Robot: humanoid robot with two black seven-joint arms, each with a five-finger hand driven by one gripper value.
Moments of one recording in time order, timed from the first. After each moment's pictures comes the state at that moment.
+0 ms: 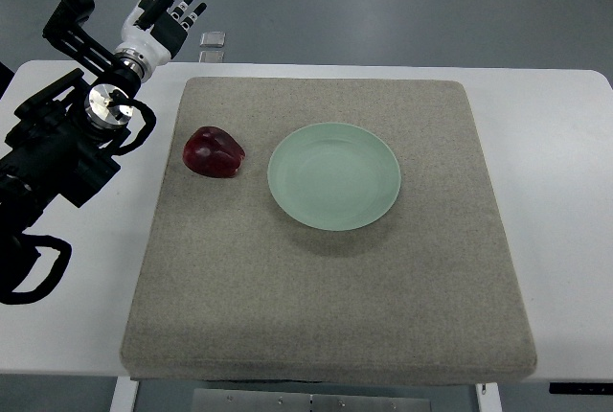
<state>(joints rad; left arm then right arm) -1.08 0.12 -0.53 -0.22 -0.42 -0.29 -0.19 0.00 0.00 -0.12 0.12 -0.02 0.10 0.00</state>
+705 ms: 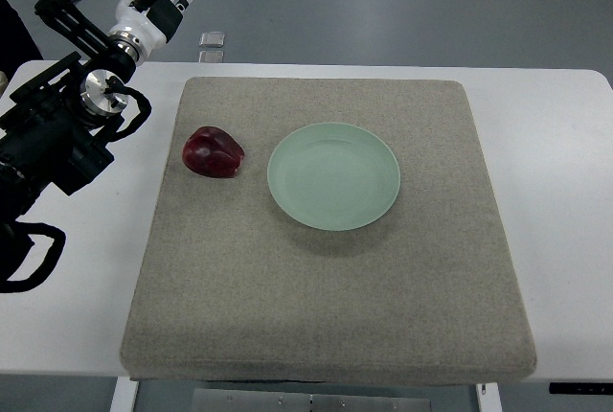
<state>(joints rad) -1.13 0.14 -0.50 -0.23 -0.28 -0.29 -0.22 0.00 0.00 -0.12 0.12 -0.02 0.10 0.00</state>
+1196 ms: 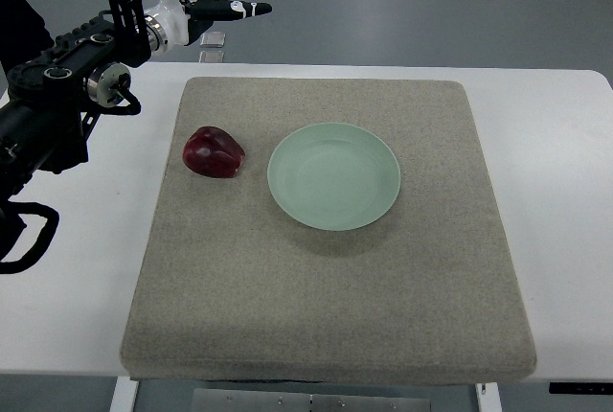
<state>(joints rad) -1.21 0.17 -0.47 -0.26 0.51 -0.39 -0.22 0.00 0.00 -0.12 0.12 -0.02 0.10 0.00</state>
